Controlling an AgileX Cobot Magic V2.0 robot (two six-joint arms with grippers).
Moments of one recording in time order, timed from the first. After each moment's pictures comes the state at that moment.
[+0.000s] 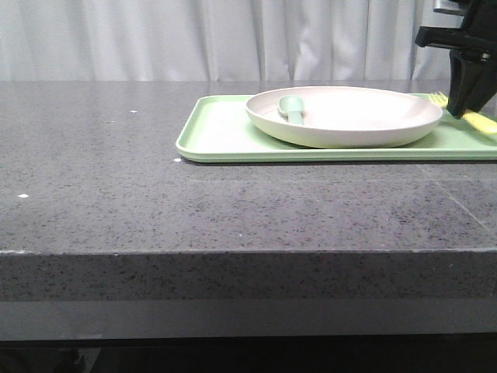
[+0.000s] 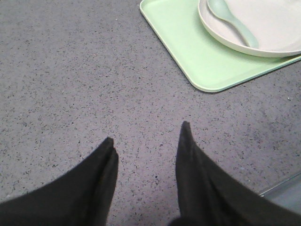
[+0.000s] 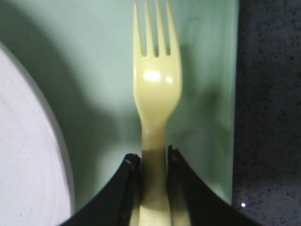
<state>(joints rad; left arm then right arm) -0.46 0.78 -0.82 0.06 0.68 -0.02 -0.06 2.08 -1.94 0.17 1.25 0.01</state>
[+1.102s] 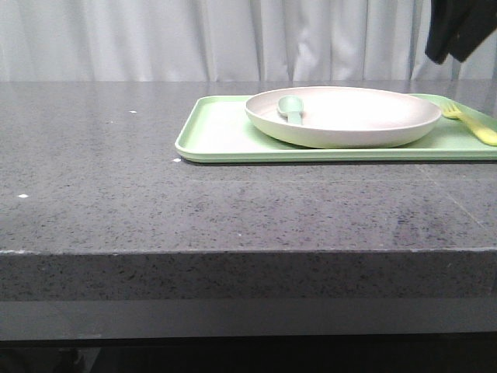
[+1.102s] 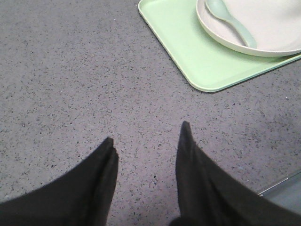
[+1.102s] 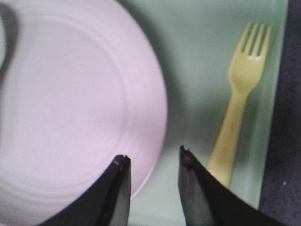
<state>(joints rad) -0.46 0.78 -0.82 0.06 0.68 -0.02 0.06 1.82 -1.82 0.17 1.24 -0.06</state>
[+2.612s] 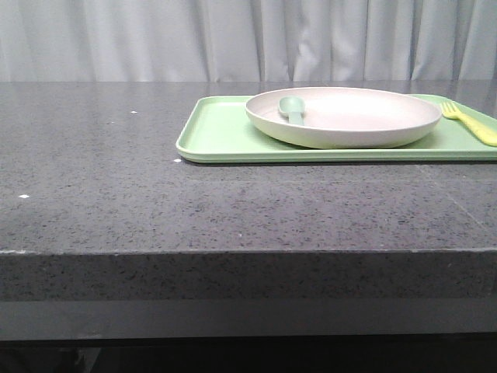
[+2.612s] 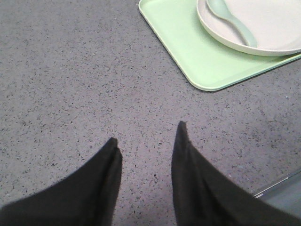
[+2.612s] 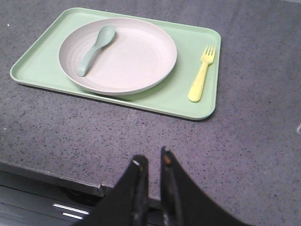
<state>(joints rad) -0.46 0.78 -0.82 0.06 0.69 -0.02 0.13 0.44 -0.82 0.09 0.93 -0.06</state>
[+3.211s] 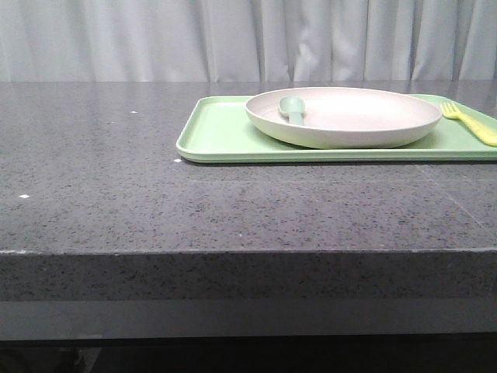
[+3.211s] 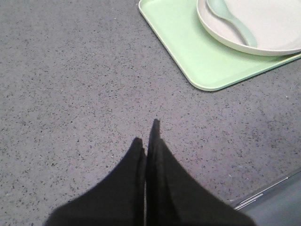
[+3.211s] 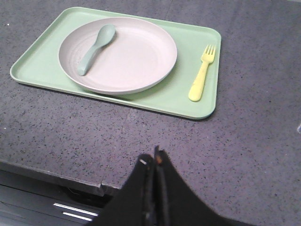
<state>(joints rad) -0.46 0.78 -0.82 0.06 0.69 -0.02 0.13 0.44 -0.82 0.09 0.92 -0.06</state>
